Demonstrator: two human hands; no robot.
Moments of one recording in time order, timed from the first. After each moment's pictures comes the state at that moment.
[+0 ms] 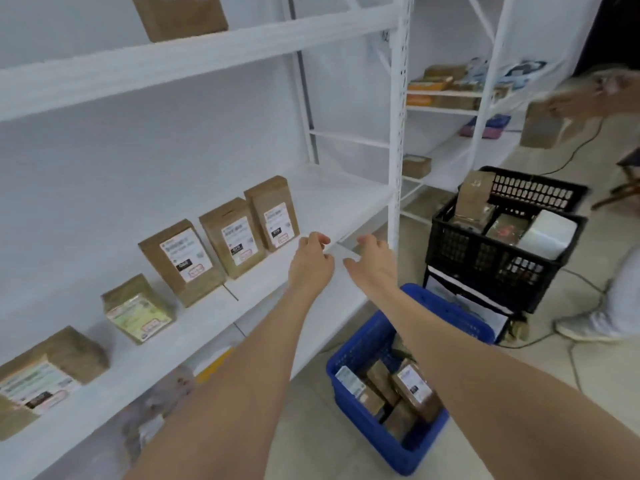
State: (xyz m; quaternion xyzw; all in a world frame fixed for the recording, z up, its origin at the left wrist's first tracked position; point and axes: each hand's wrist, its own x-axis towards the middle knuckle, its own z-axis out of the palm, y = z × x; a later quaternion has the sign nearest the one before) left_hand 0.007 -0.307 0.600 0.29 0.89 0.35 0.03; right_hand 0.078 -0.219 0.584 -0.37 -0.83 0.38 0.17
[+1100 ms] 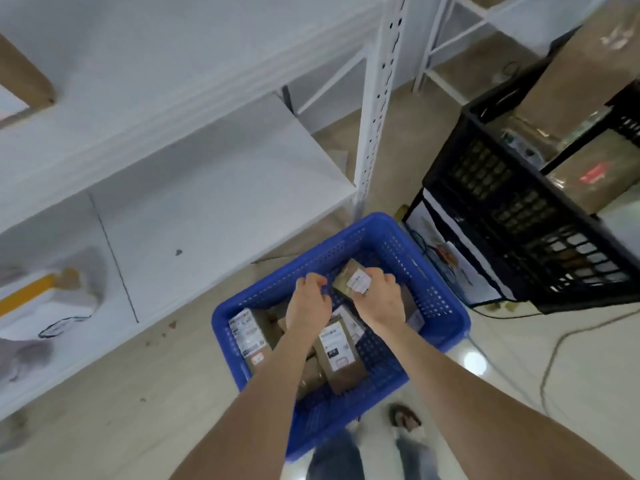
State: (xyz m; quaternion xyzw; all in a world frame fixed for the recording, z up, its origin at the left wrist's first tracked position) left_hand -0.039 0.021 0.168 0.06 0.91 0.29 0.29; right_hand 0.013 0.138 0.172 -0.38 -0.84 0.35 -0.17
